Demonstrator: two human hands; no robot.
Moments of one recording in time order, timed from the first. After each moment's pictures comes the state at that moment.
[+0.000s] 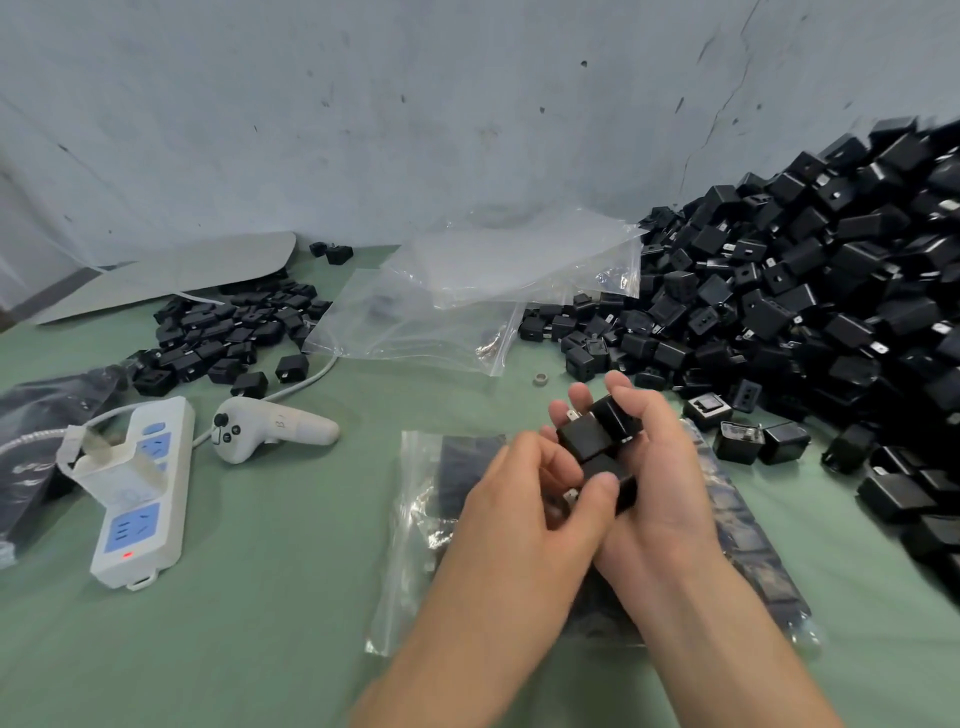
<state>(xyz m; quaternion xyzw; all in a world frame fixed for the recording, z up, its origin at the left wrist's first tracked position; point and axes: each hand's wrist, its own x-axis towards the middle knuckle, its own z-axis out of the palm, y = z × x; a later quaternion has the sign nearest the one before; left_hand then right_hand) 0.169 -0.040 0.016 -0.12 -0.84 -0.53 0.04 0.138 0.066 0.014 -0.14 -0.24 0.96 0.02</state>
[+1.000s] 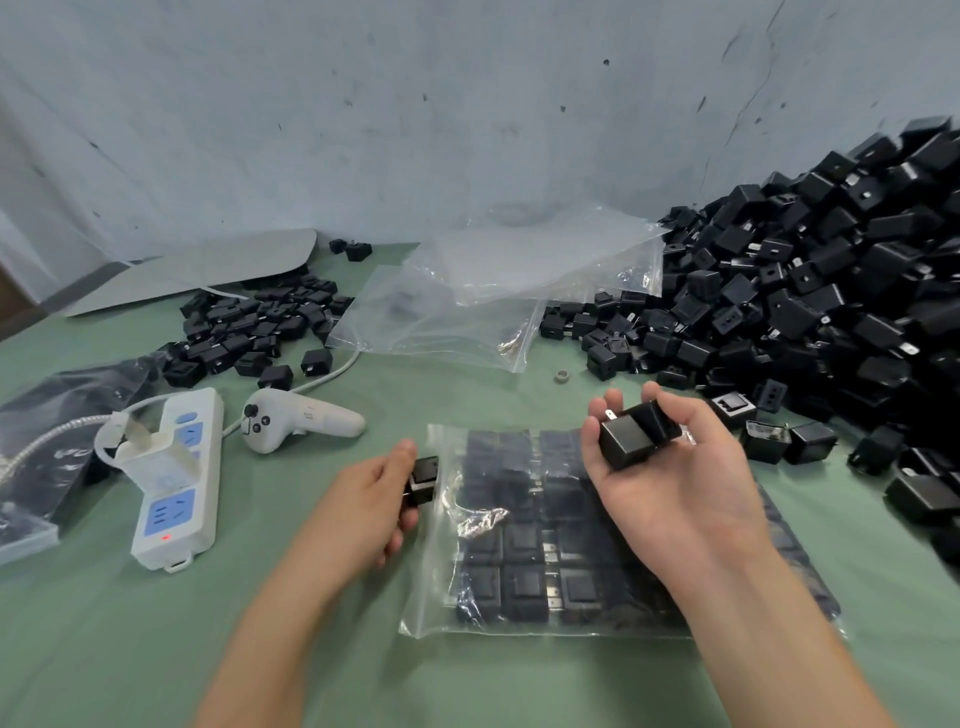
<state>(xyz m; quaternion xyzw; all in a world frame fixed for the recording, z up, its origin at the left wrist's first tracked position) 0.113 -0.155 -0.016 0.11 -0.84 -0.53 -0.06 0.137 0.078 0.011 -0.14 -0.16 0.98 0.00</state>
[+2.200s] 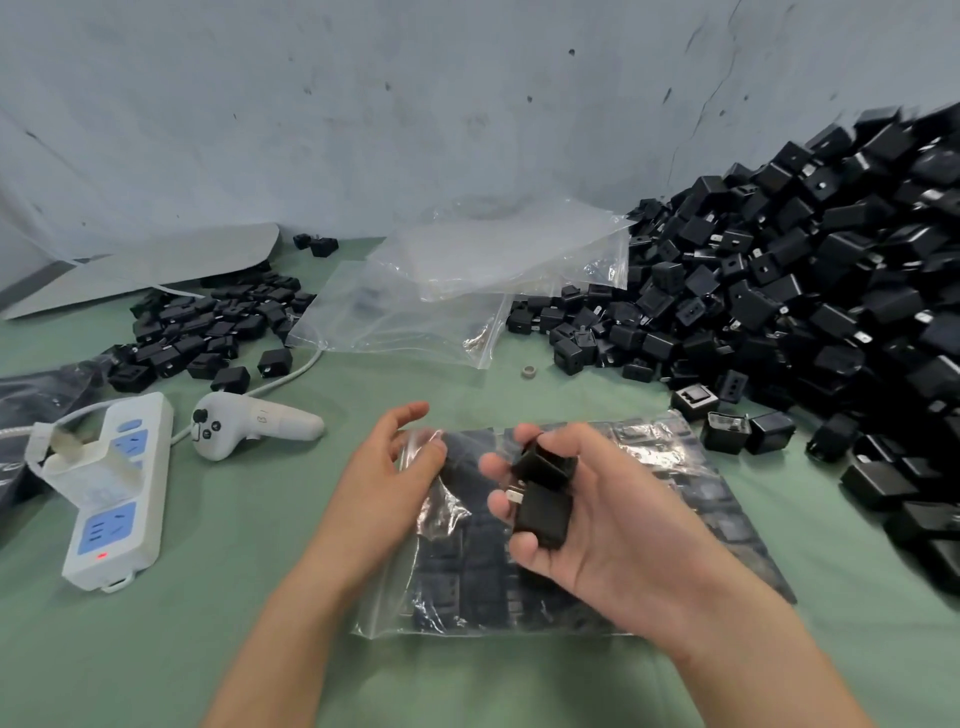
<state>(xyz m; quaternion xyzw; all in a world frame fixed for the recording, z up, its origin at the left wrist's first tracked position) 0.099 -0.112 -0.026 -0.01 -0.81 -0.59 0.02 0.159 0.076 0.013 -0.09 -0.34 0.91 -0.23</state>
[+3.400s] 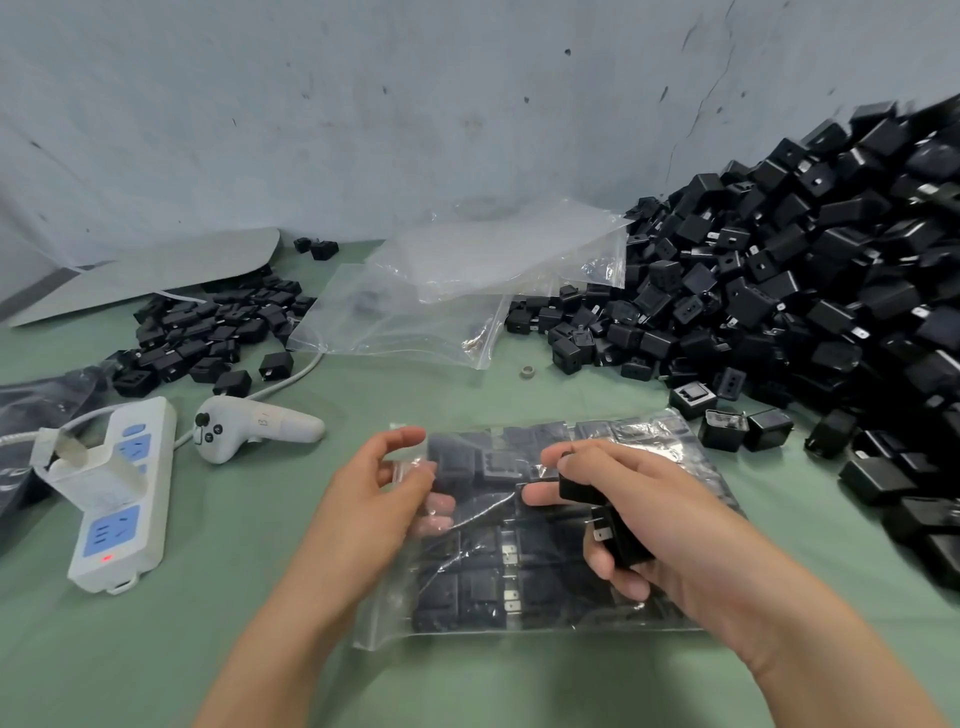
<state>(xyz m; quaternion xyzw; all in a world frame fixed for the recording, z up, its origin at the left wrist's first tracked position) 0.122 -0.115 -0.015 0.05 -0.74 -0.67 -0.04 0.171 0.100 0.022 -0.11 -0.67 0.72 -0.16</state>
